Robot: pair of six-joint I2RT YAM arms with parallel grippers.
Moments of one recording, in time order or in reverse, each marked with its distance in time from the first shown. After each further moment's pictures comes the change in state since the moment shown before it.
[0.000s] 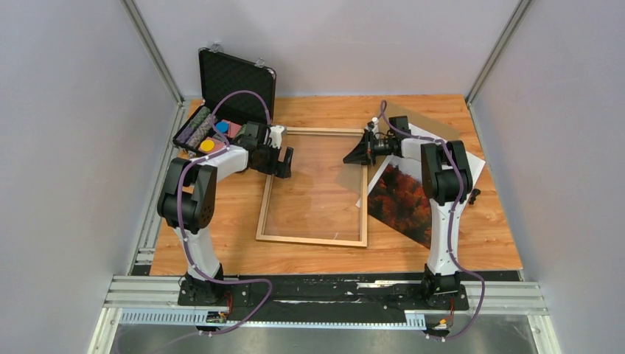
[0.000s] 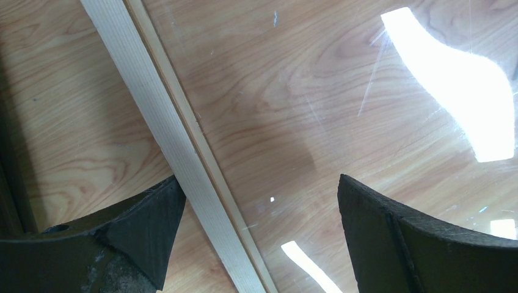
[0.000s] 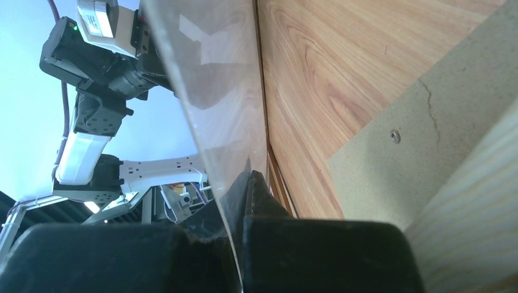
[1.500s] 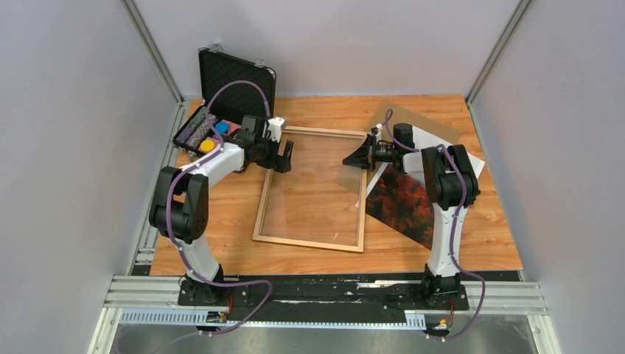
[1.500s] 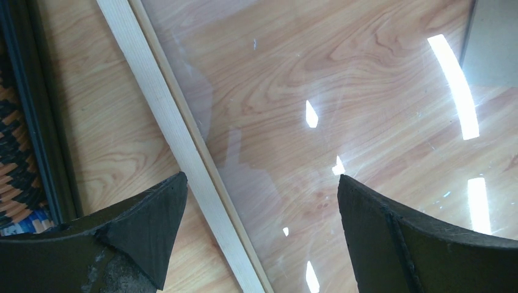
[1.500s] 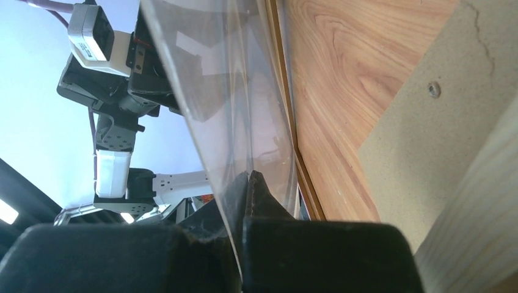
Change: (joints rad) left arm -0.005 -0.098 0.025 -0.059 -0.010 0.025; right arm 0.004 -0.080 -0.274 0.567 0.008 0.441
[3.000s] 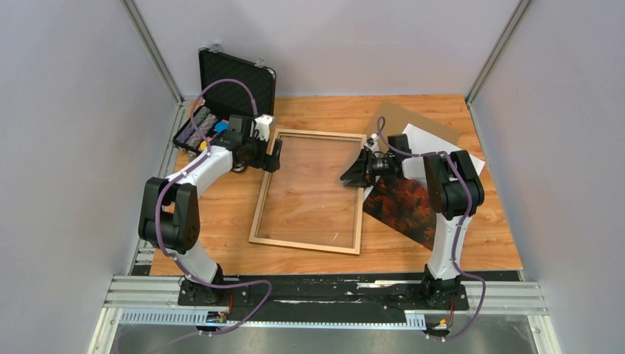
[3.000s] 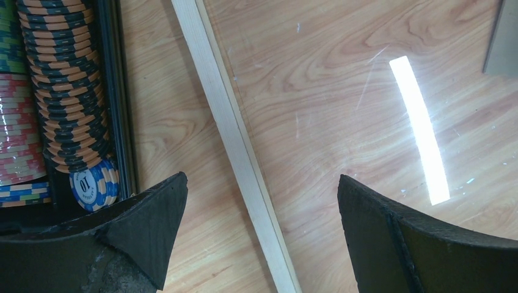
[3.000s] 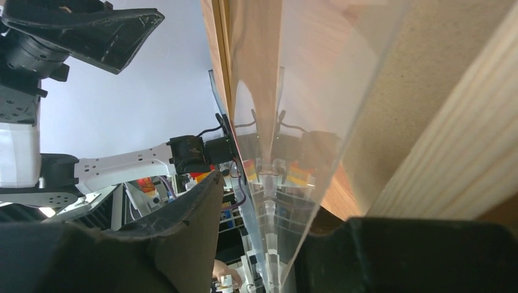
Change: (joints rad) left arm 0.069 -0.106 -0.049 -0.027 -0.023 0.048; right arm 0.045 -0.138 -0.124 -0.324 0.082 -0.428
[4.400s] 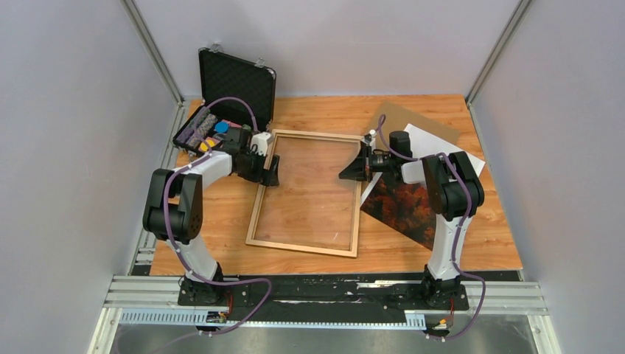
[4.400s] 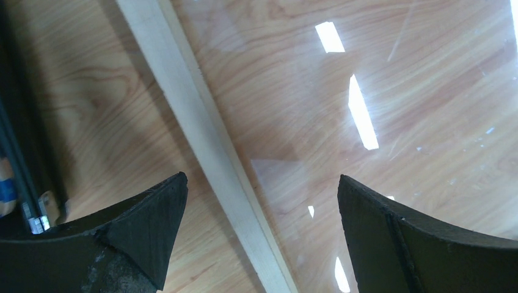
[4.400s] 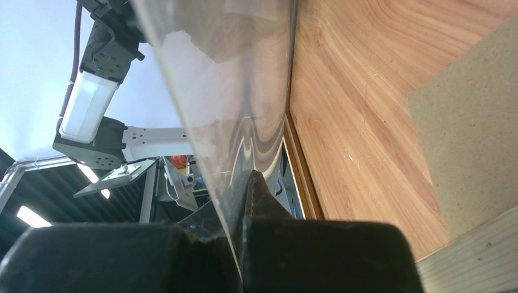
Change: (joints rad) left arm 0.057 0.073 -0.092 -0.003 0.137 0.048; right arm 0.013 -0.011 -0.063 0.370 -0.124 0.317
